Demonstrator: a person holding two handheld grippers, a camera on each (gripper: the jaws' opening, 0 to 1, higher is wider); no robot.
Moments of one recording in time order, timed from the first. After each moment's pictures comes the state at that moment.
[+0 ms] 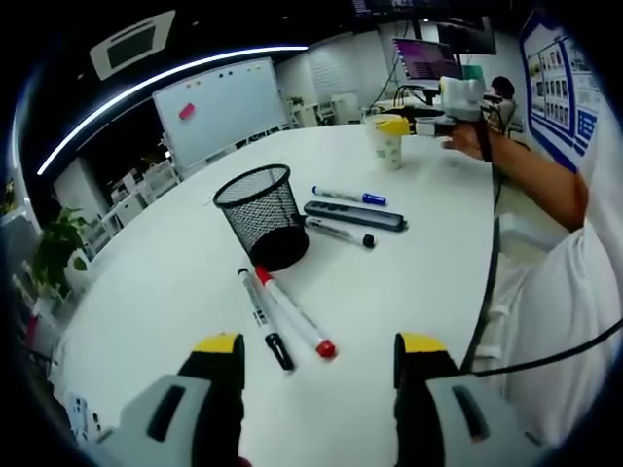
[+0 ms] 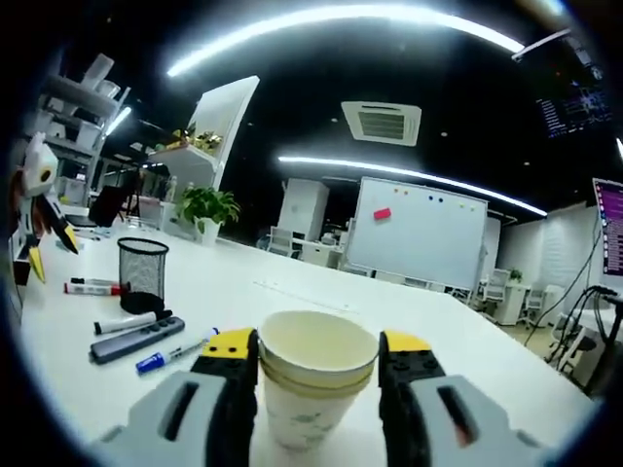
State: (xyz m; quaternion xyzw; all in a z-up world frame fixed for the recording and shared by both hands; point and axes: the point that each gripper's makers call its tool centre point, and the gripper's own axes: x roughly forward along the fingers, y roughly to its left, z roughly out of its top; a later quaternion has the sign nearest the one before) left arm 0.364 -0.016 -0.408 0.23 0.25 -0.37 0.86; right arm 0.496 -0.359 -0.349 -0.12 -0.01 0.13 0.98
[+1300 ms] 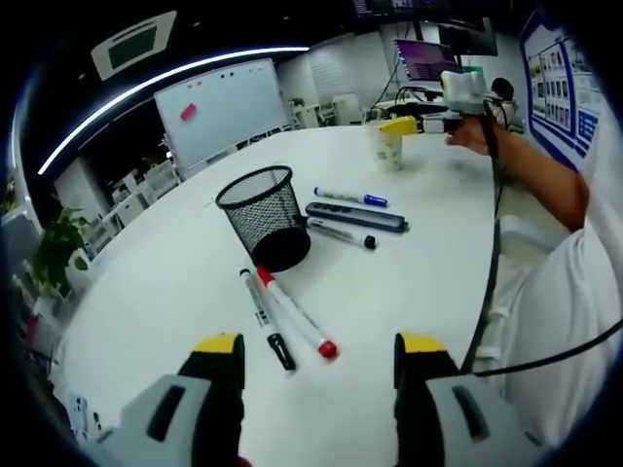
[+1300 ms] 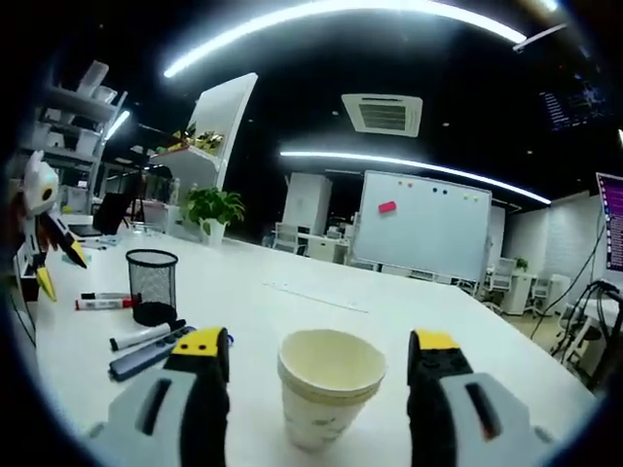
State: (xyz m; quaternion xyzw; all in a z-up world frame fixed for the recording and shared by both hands) left arm 0.365 -0.015 -0.405 0.23 0.25 -0.37 0.86; right arm 0.488 -0.350 -0.335 -0.09 0.00 0.14 0.99
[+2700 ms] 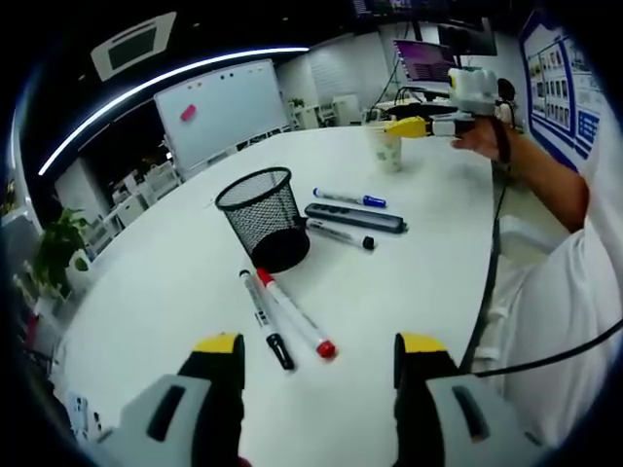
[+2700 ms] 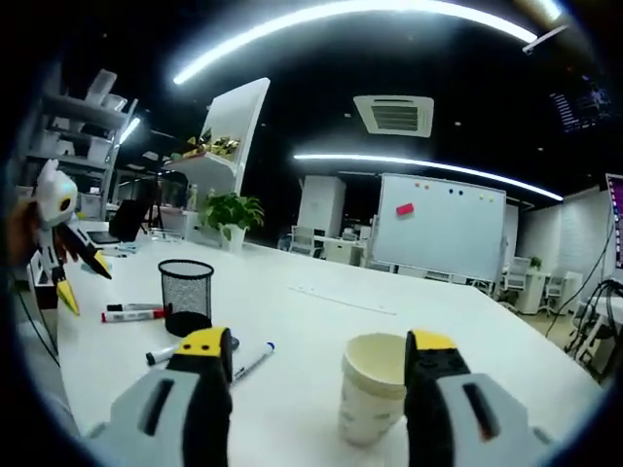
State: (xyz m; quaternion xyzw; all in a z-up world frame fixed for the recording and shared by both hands) left arm 0.363 -0.015 -0.405 0.23 0.25 -0.37 0.87; right arm 0.462 -0.308 -0.332 -0.09 0.00 0.18 0.98
